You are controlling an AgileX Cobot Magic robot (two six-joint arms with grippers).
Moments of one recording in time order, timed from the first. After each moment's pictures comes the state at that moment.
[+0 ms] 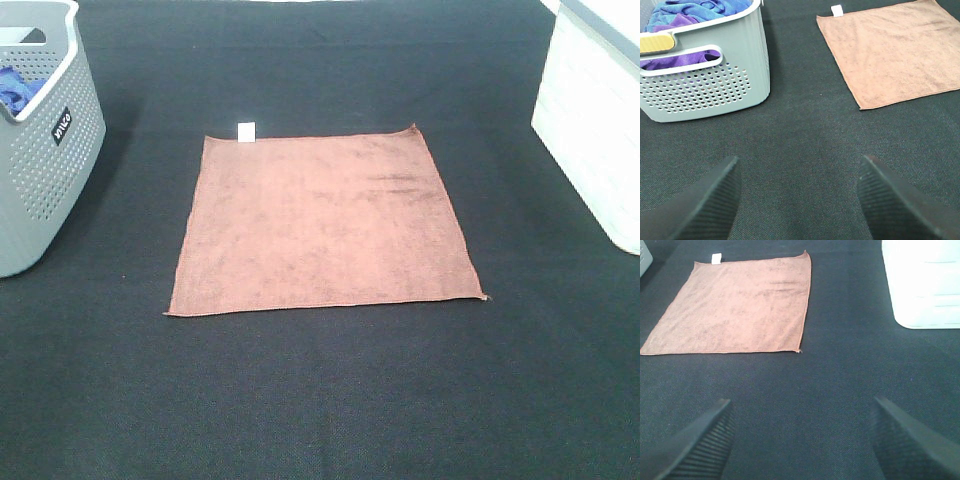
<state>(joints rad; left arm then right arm) -0.02 -0.01 -0.50 -0.14 1.06 0.15 0.00 0.00 -0.51 0.17 1.07 -0.07</state>
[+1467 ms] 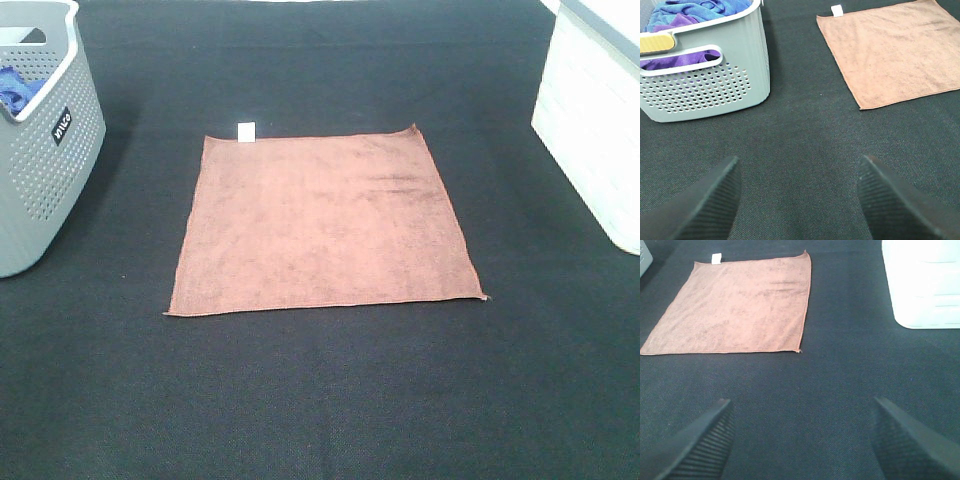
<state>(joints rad) -0.02 -0.01 -0.50 -0.14 1.06 0.15 0.00 0.00 -0.51 0.17 1.07 -0.07</state>
